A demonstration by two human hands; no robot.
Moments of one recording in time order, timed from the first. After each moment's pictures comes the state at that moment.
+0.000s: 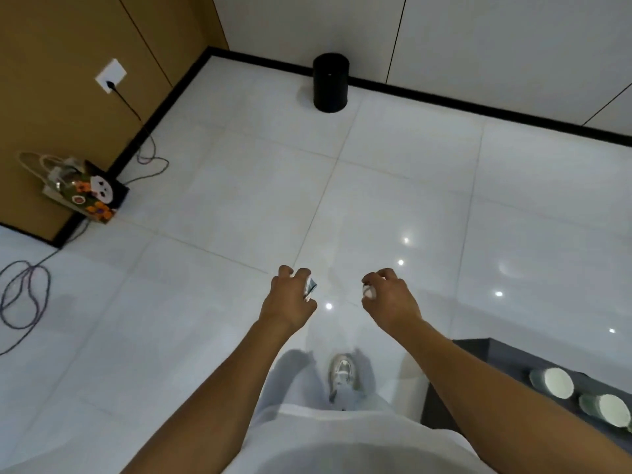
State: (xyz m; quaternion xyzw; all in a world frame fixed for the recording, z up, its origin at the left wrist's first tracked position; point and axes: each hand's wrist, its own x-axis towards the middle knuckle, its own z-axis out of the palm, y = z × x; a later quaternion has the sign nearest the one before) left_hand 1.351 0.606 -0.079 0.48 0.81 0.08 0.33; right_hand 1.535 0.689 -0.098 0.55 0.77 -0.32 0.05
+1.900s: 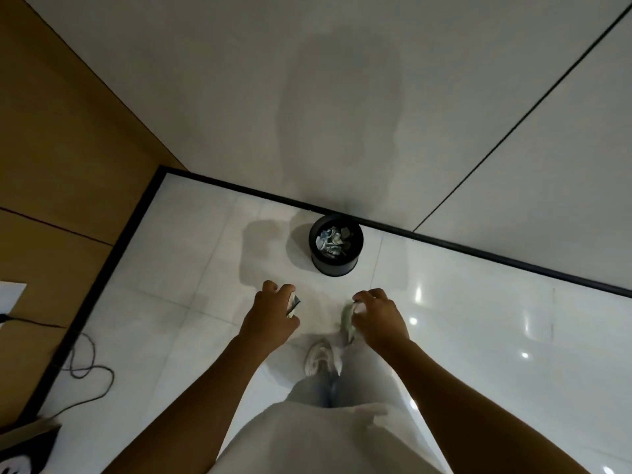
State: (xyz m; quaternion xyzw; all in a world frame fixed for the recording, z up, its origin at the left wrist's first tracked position) left_hand 0.832 1.678 -0.125 0.48 0.80 0.01 0.37; right_hand 1.032 1.748 -0.168 0.58 0.69 -0.42 0.08
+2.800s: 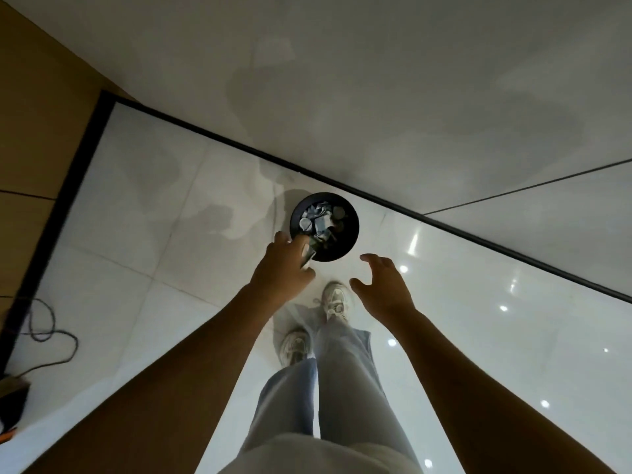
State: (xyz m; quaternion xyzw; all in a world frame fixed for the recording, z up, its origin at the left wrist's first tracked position) left_hand 0.827 1.909 -0.249 0.45 0.79 -0.01 0.43; right_hand 1.009 1.954 -0.278 0.59 0.64 -0.47 0.14
